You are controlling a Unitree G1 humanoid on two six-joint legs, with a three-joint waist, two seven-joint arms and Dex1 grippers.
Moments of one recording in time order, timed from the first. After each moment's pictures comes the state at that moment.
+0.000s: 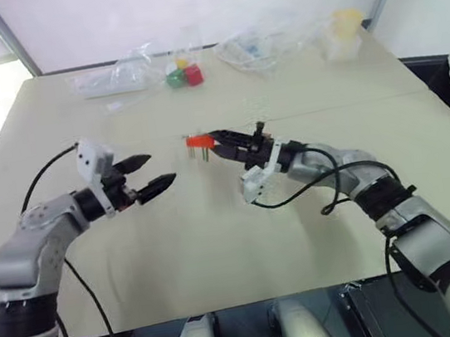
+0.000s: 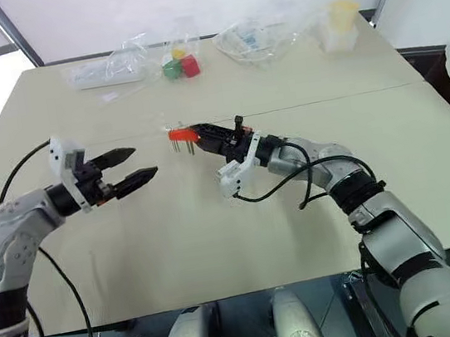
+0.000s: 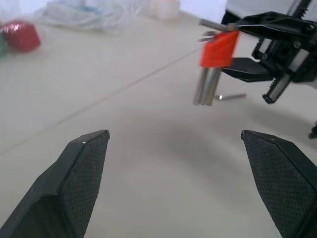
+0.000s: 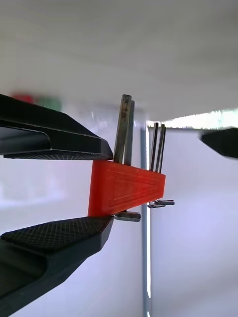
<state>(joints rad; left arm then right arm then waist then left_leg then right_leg) -0.46 0.69 0.14 -0.08 -0.63 0.57 -0.90 -0.84 -0.56 0.44 0.44 -0.94 -0.84 -0.27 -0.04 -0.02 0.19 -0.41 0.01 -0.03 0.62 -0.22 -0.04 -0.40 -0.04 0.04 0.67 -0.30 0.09</state>
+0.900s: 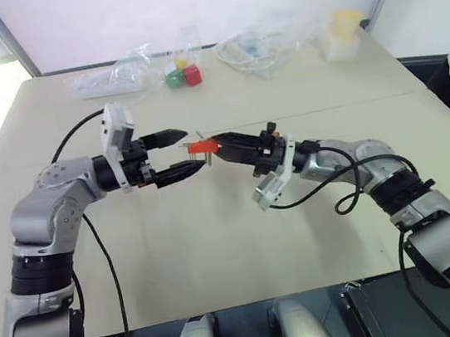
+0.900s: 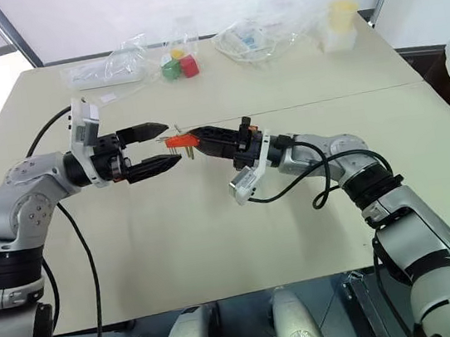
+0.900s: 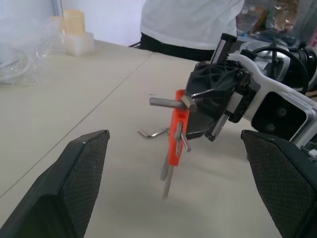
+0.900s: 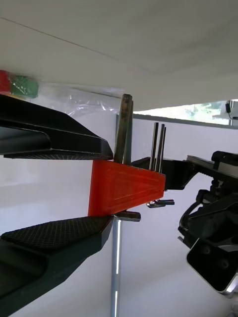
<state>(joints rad) -0.61 0.65 0.05 -0.06 -0.64 0.61 -1.08 -0.85 -0.60 0.46 0.44 -0.97 -0.94 -0.28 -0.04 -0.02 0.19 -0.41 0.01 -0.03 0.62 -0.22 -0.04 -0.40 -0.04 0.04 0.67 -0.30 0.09</state>
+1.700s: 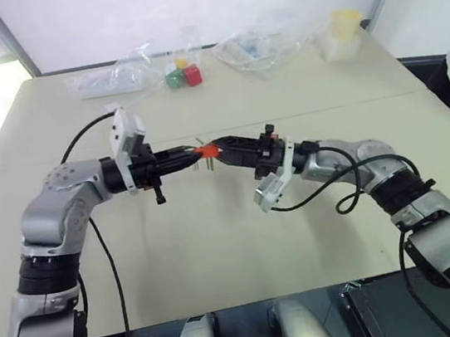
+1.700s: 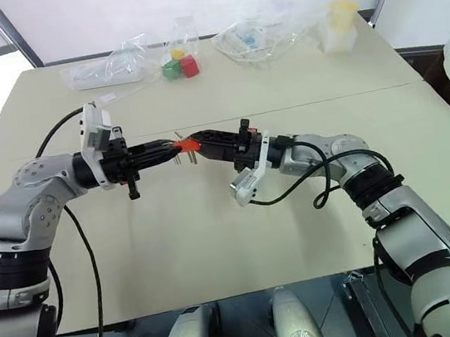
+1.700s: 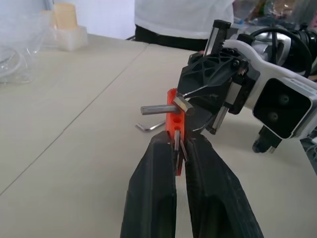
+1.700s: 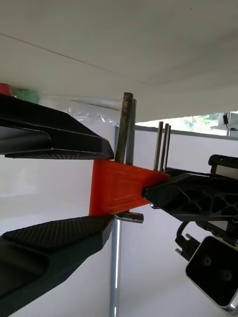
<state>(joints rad) -0.60 0.63 0.02 -0.06 -0.58 0.56 -1.09 -0.85 -0.61 0.46 0.45 -0.93 -0.97 -0.21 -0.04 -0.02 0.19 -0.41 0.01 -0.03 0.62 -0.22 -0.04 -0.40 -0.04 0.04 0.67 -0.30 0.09</state>
